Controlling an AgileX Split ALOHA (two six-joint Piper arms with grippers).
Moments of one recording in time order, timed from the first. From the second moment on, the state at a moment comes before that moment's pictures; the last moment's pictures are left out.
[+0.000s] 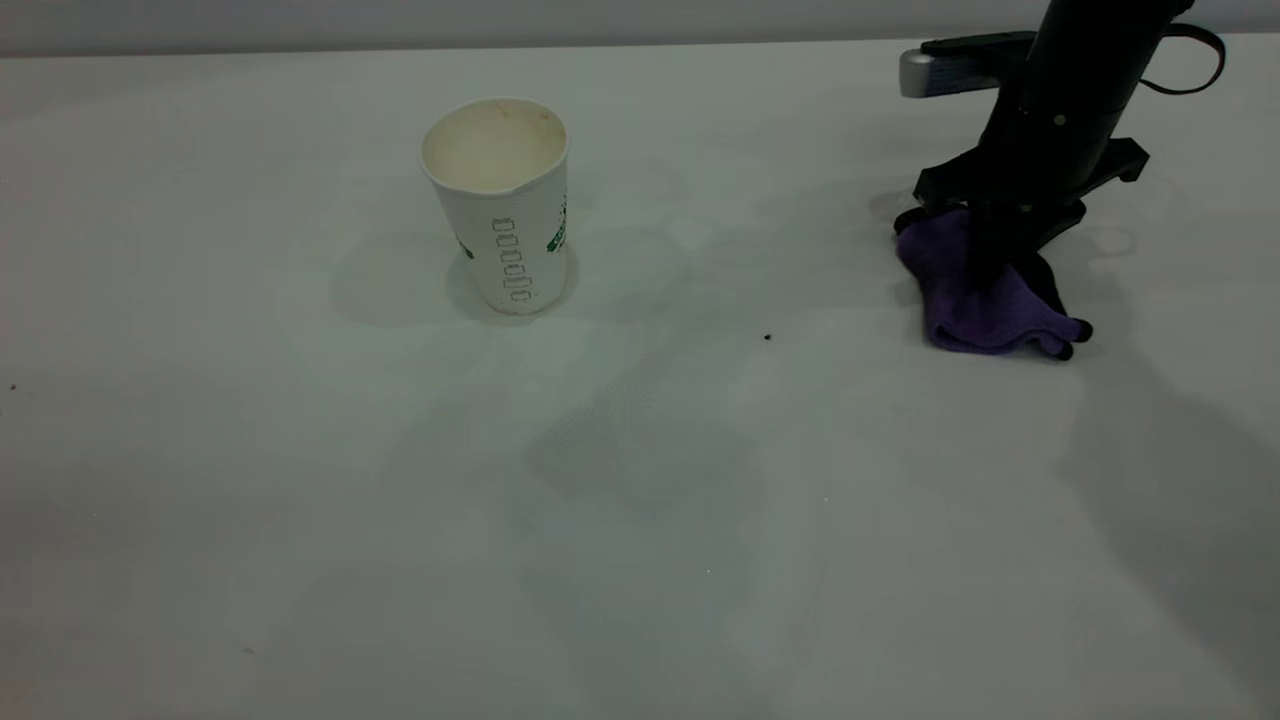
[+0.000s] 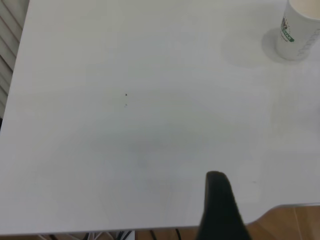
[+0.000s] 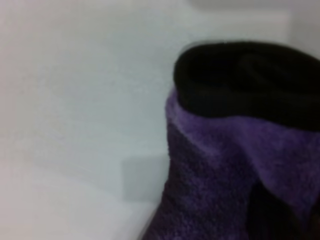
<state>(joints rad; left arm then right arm) -0.04 -0.02 -0.49 0.02 1.13 0.01 0.19 2.56 -1.67 0.18 0.68 -0.26</state>
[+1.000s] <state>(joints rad) -0.04 -0.02 -0.49 0.02 1.13 0.01 0.24 2.51 -1.66 -0.14 0.73 0.03</state>
